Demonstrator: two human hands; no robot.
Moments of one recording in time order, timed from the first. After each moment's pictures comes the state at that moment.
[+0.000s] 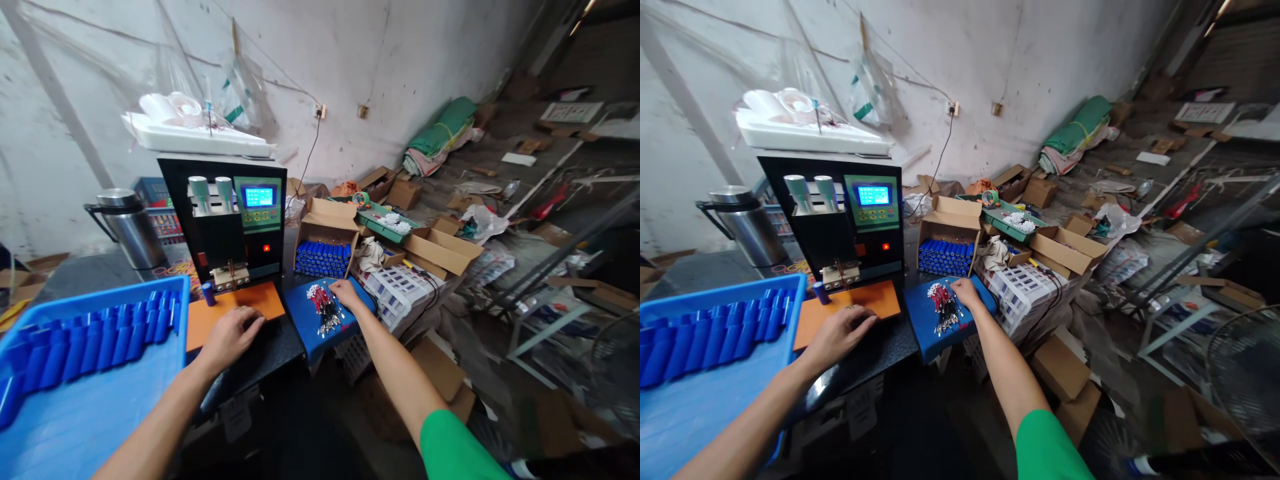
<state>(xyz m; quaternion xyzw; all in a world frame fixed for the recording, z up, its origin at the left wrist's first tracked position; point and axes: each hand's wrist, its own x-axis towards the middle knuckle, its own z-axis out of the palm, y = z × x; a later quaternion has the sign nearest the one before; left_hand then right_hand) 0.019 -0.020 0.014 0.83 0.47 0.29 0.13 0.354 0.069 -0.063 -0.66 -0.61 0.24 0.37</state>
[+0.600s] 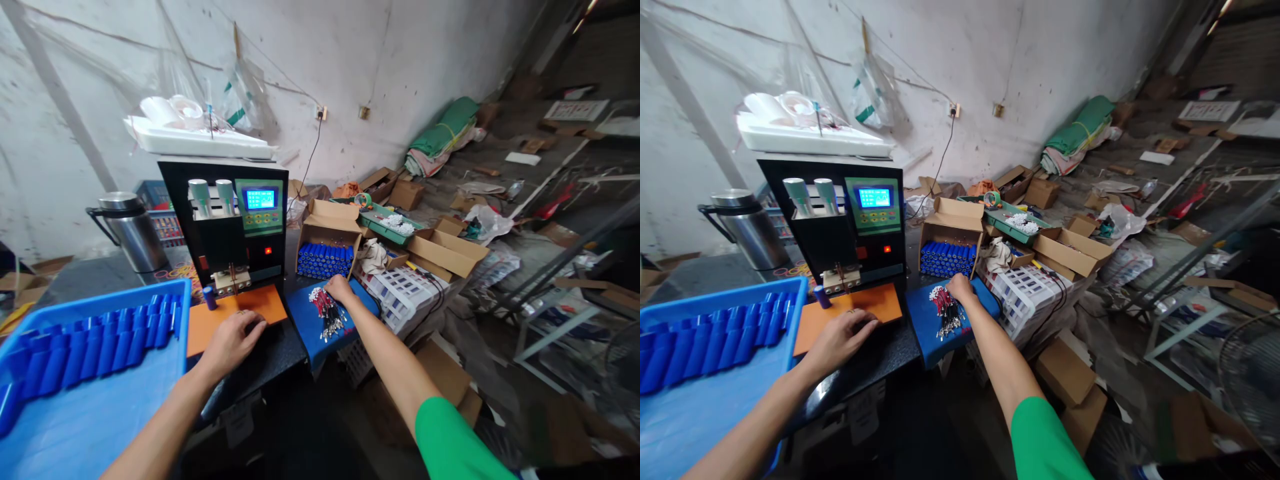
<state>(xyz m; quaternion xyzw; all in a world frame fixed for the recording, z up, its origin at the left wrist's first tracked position) 0.018 -0.019 0.012 0.82 0.47 0.29 0.15 0.329 0.091 -0.039 -0.74 -0.62 0.14 0.22</state>
